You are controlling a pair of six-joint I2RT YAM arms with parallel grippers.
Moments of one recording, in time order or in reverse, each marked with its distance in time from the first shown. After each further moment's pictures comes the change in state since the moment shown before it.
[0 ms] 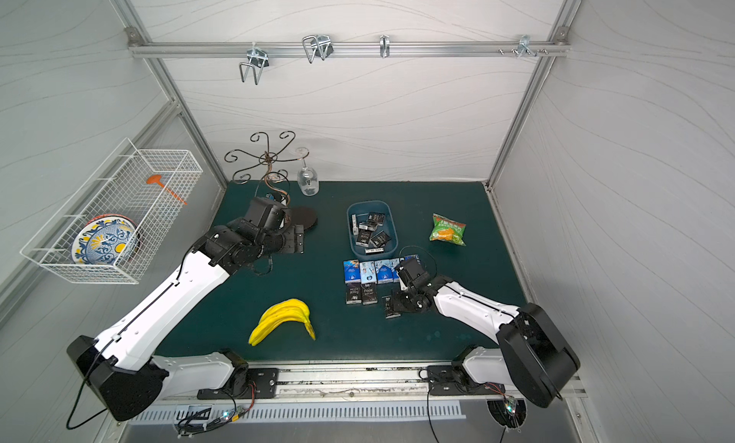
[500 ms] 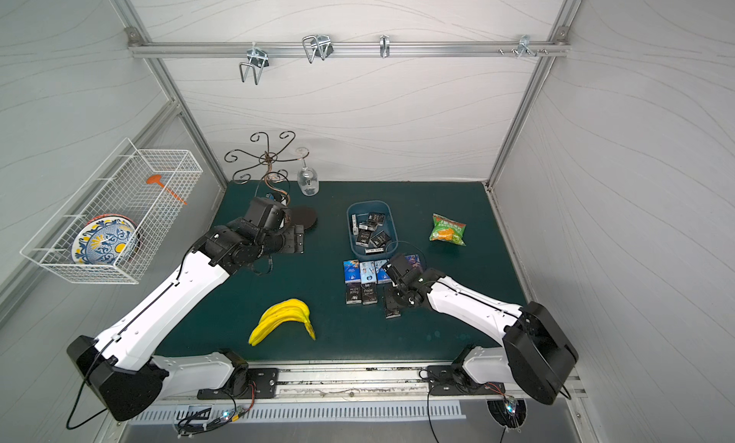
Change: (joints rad) left arm 0.000 0.000 0.000 0.000 0.000 0.002; right arm 0.099 -0.010 0.142 -0.152 0.141 -0.002
